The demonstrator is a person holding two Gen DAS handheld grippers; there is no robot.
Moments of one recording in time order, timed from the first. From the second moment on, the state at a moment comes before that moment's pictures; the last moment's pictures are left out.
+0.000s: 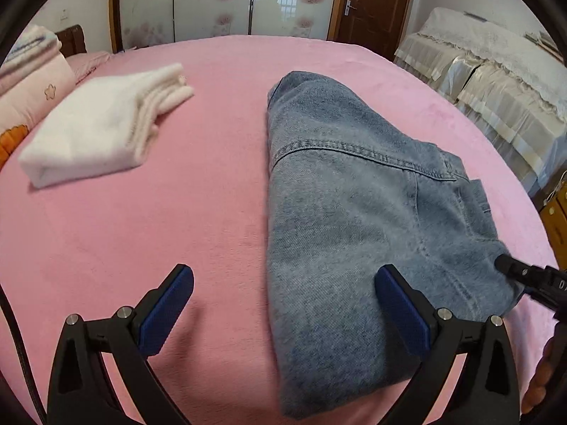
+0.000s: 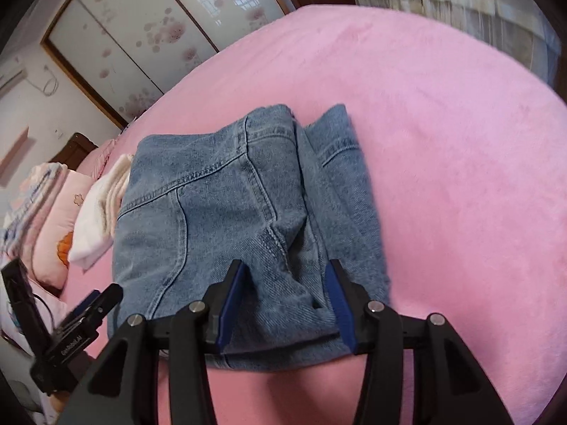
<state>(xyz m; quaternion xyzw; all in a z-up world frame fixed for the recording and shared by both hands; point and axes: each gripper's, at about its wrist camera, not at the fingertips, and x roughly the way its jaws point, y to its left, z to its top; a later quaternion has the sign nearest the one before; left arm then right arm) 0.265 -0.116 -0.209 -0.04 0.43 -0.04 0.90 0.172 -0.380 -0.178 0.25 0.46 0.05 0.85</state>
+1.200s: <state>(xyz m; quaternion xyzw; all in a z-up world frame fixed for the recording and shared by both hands) 0.316 -0.147 -0.143 -0.02 0.41 -0.08 0.91 0.225 -0.326 -0.102 0.14 0.37 0.09 0.91</state>
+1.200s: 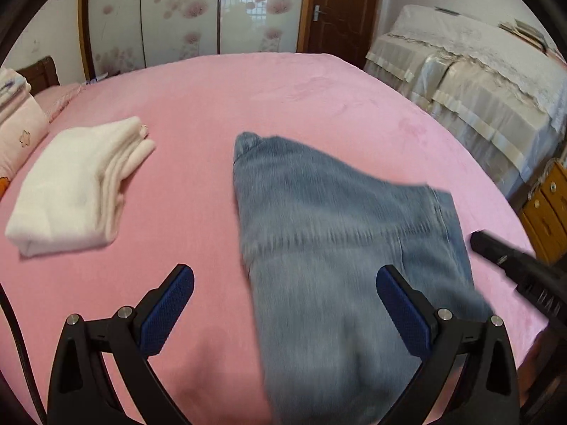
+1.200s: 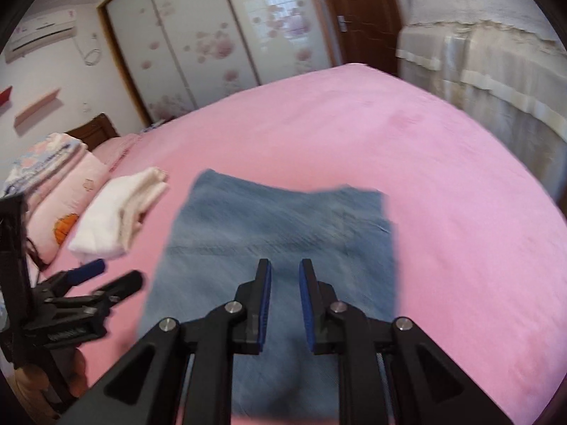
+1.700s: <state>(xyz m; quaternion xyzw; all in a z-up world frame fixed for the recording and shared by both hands) 0.427 -0.150 -0.197 -0.04 0.45 -0.09 0.88 0.329 -0.389 -0.167 0.17 0.42 0.02 0.89</state>
